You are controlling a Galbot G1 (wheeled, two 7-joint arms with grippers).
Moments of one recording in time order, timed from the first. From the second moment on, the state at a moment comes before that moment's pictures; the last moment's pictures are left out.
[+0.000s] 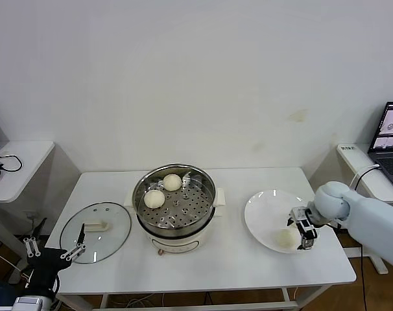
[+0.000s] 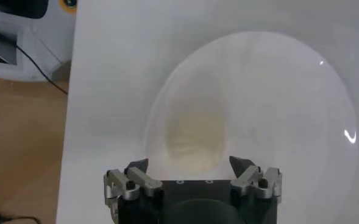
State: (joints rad) left arm 1.82 -1.24 -0.87 -2.27 -0.02 0.03 -0.06; right arm -0.11 0.58 -0.78 1.42 -0.18 -0.25 -1.08
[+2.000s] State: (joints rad) left arm 1.80 -1.22 -0.89 -2.26 -0.04 0.03 -0.06; right arm 0.48 0.83 -1.02 1.37 0.12 -0.33 -1.09
